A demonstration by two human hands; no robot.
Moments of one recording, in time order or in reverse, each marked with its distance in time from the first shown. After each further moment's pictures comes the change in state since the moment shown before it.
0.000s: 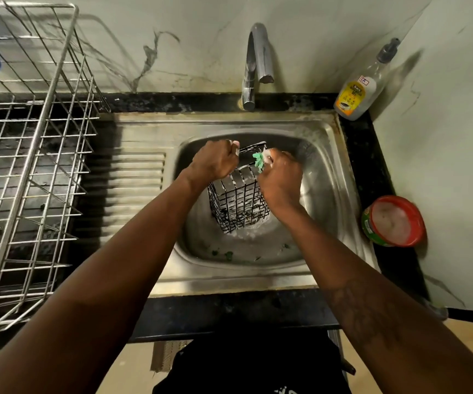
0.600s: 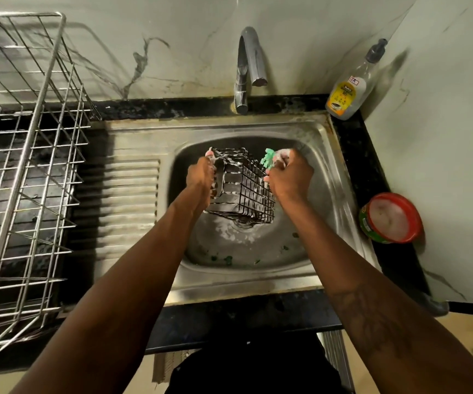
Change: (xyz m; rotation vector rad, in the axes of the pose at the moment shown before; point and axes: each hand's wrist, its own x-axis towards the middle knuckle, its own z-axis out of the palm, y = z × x) left_hand -0.013 -0.019 0.036 -1.134 0.204 -0.745; right_hand 0.015 0.019 0.003 0.399 0.102 0.319
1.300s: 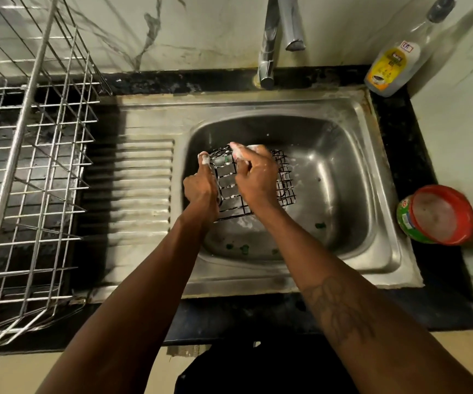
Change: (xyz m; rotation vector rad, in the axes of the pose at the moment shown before) left_hand -0.001 -0.043 -0.024 -0.134 0.391 -0.066; right_hand -0.043 0.009 0.098 0.094 -0.108 -0.459
